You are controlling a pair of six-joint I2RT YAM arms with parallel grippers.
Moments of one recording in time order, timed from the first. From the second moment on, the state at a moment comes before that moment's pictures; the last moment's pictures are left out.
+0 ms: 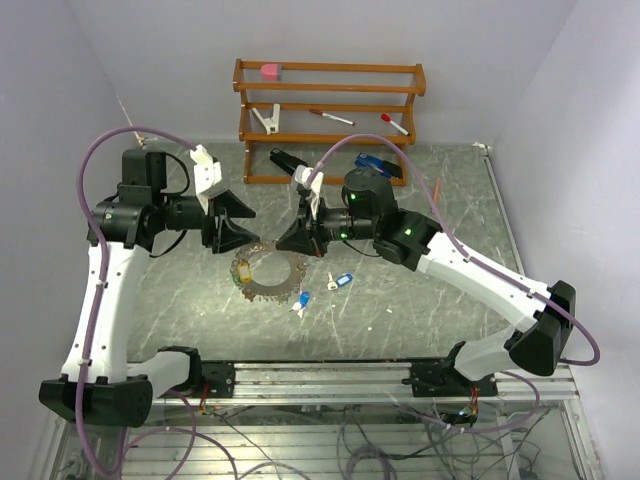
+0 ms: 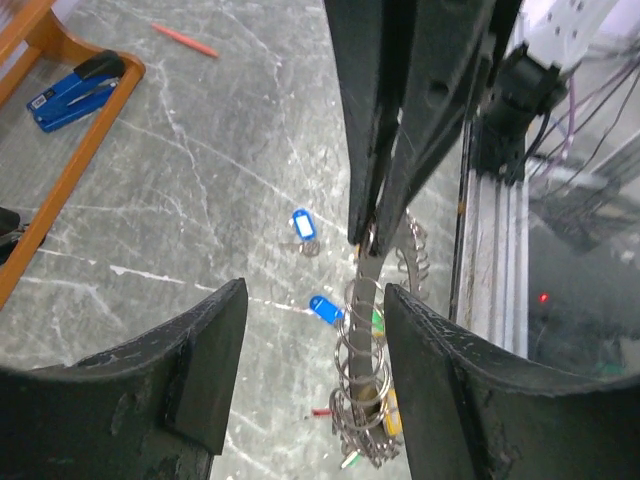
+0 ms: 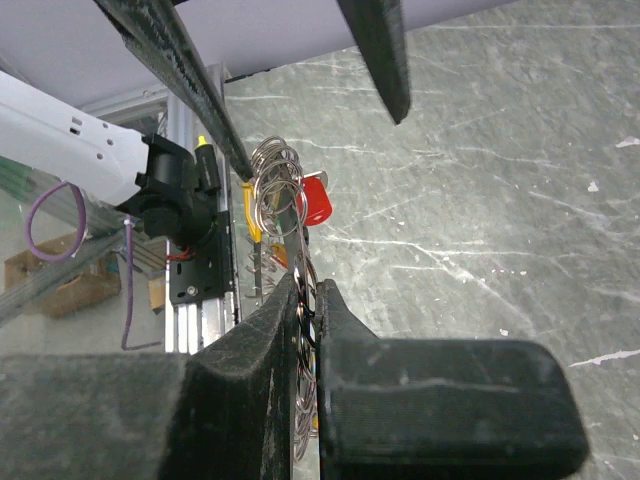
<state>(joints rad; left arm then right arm) -0.08 1.12 1.39 -0.96 1.19 0.62 0.91 1.42 1.36 -0.24 -0.53 0.01</state>
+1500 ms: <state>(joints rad) -0.11 1.07 1.30 -1.14 1.15 1.03 0.91 1.50 1.45 -0.27 -0.55 0.09</state>
